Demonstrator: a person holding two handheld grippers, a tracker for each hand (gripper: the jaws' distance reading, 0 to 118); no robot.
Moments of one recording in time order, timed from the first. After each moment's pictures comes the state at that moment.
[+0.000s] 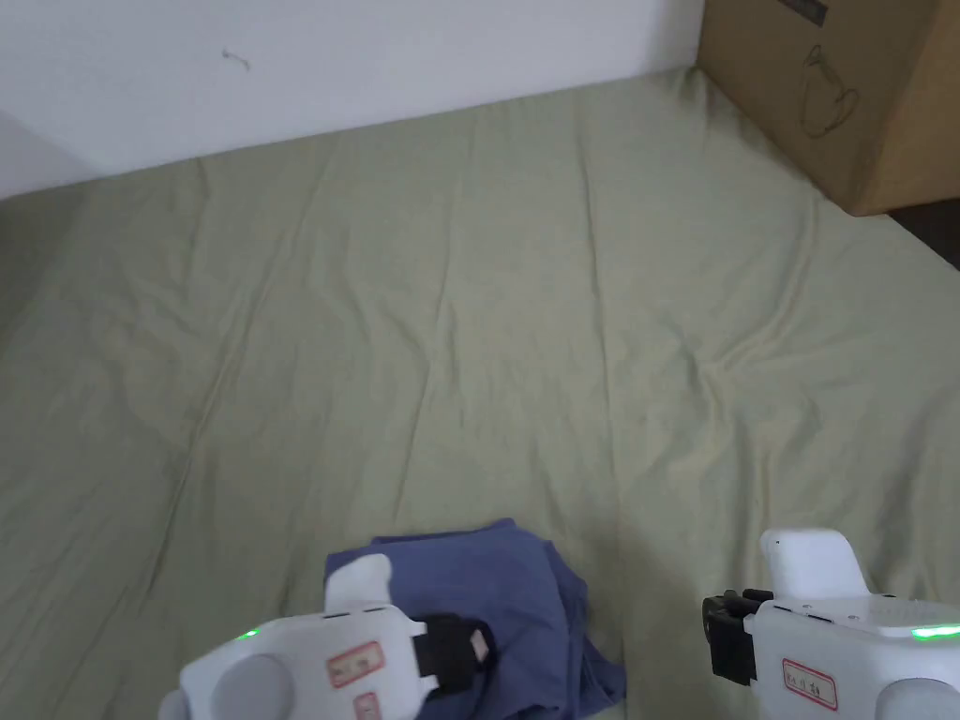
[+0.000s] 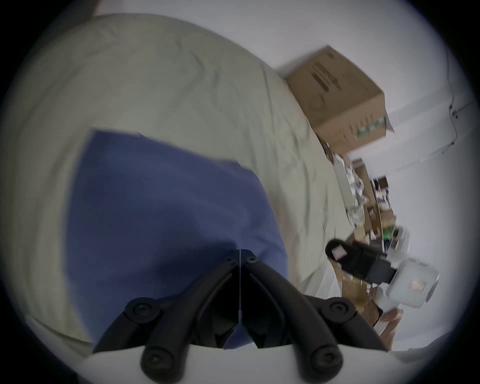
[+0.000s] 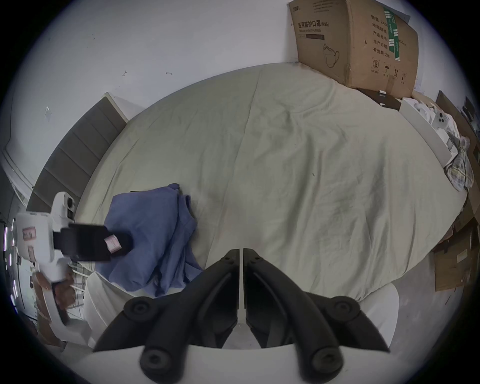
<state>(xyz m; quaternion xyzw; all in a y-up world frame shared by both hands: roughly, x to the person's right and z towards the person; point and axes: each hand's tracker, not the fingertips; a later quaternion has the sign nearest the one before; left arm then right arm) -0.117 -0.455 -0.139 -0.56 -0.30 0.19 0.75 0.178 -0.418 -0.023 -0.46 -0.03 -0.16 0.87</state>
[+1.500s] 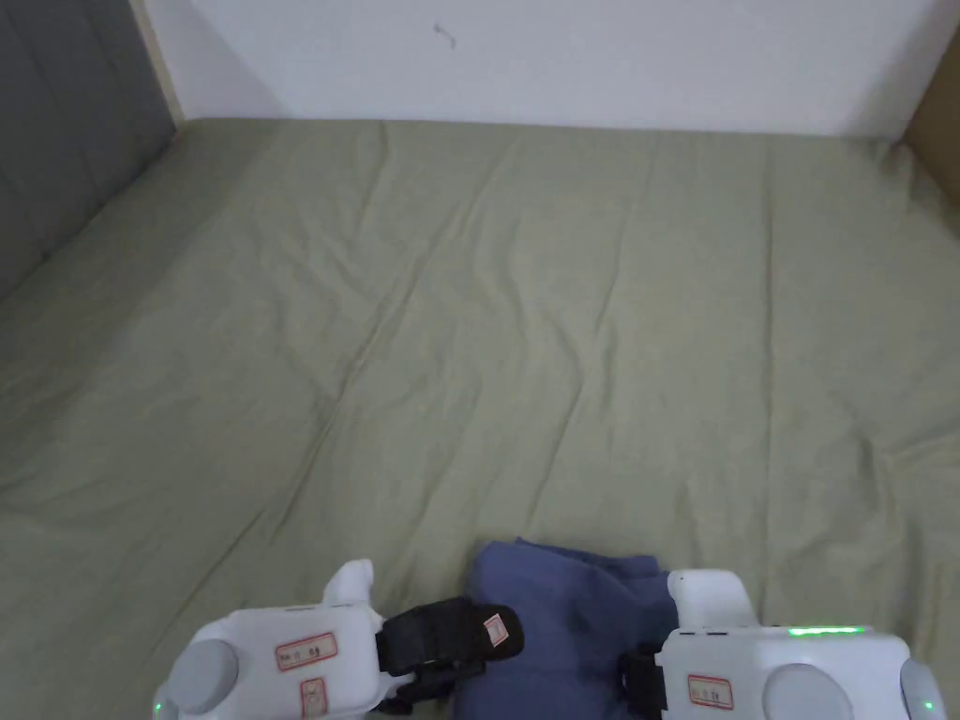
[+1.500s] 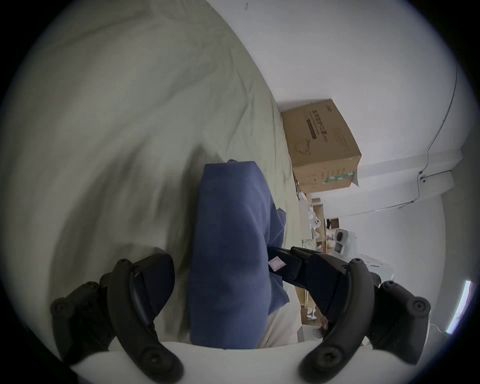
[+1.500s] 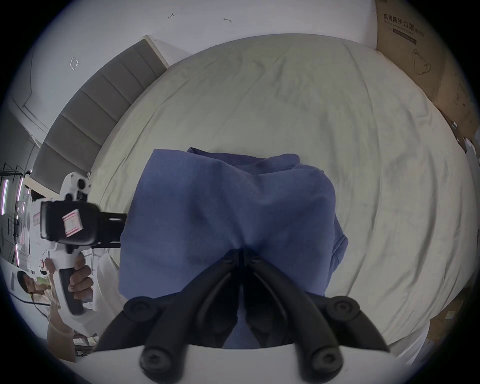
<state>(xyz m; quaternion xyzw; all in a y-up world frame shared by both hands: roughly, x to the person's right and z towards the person) -0.259 -0.513 -0.175 -0.51 -0.32 0.39 0.70 0.052 -0.450 -0.122 -0.55 0.11 -0.10 0.82</state>
